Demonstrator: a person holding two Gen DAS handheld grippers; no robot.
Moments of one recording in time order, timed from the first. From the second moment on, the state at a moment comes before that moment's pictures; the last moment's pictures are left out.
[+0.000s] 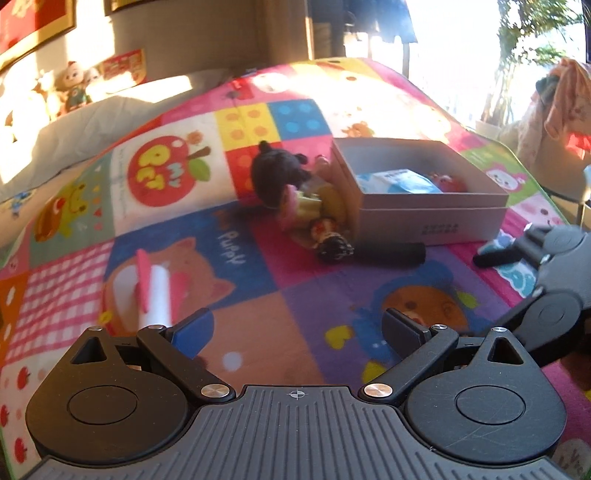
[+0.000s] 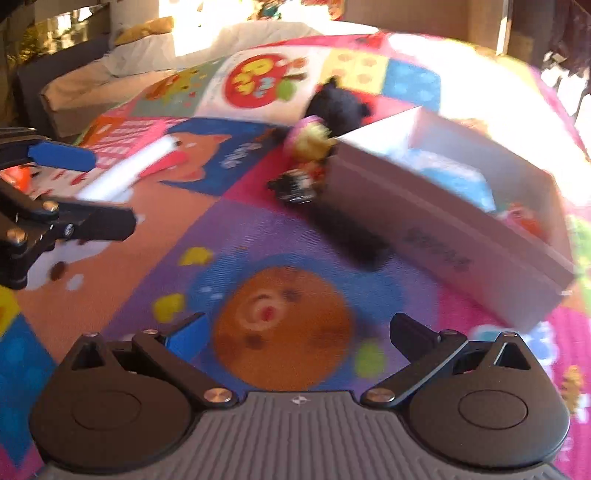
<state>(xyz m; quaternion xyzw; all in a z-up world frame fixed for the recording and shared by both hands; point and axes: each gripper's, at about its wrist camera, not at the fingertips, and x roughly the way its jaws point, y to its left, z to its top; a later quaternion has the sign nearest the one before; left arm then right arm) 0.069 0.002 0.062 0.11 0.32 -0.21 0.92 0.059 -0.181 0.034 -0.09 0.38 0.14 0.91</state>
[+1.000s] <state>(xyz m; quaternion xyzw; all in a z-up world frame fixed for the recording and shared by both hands) 0.142 -0.105 0.011 0.06 0.36 -0.31 0.88 0.022 -0.304 0.075 -0.02 0.30 0.02 0.95</state>
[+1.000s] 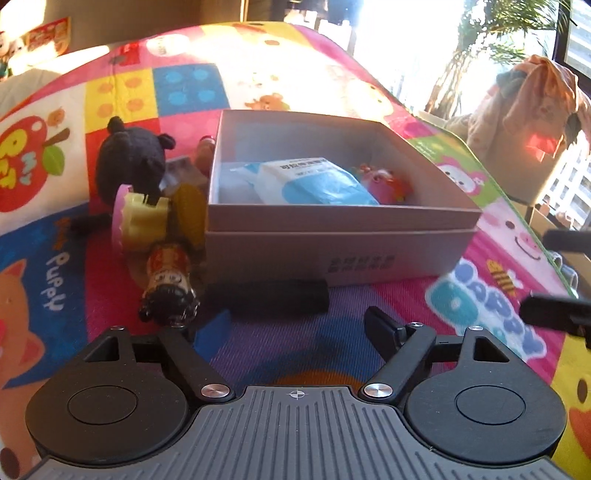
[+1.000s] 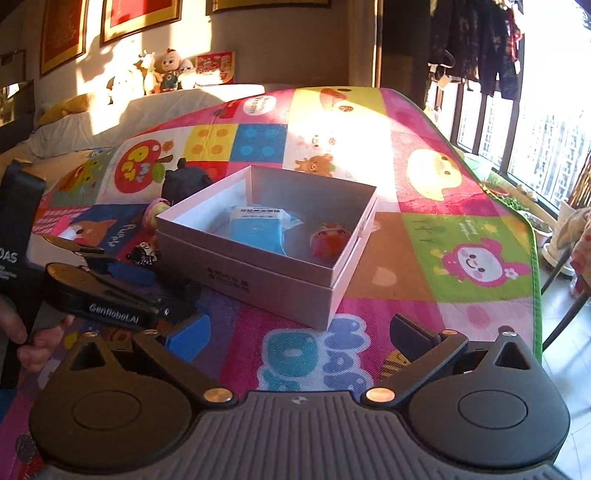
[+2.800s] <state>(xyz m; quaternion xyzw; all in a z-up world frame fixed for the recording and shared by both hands) 0.124 0.087 0.029 0.03 0.40 -0.09 0.91 0.076 -0.147 0.091 -0.09 0.33 0.18 0.92</state>
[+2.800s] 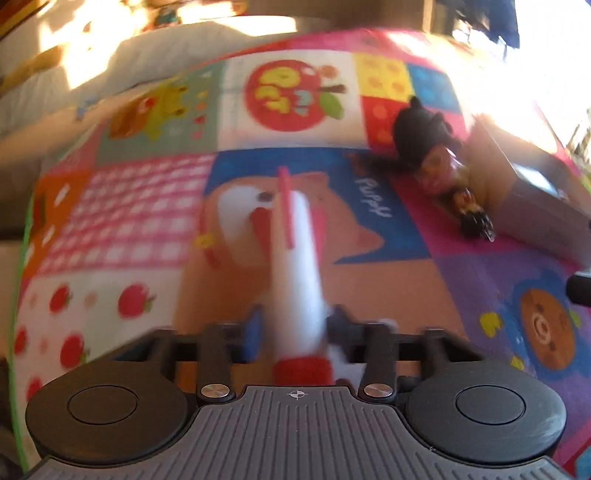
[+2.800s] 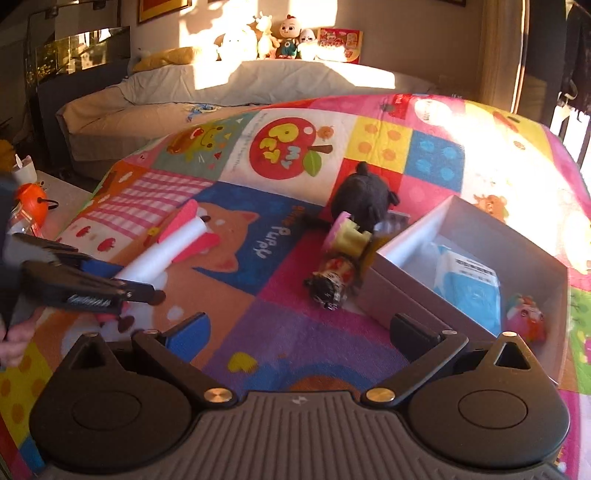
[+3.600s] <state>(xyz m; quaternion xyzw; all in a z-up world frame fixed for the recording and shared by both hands) 0.055 0.015 0.054 0.05 0.37 -0.26 0.89 0.040 -0.253 0.075 0.01 0.35 0.10 0.93</state>
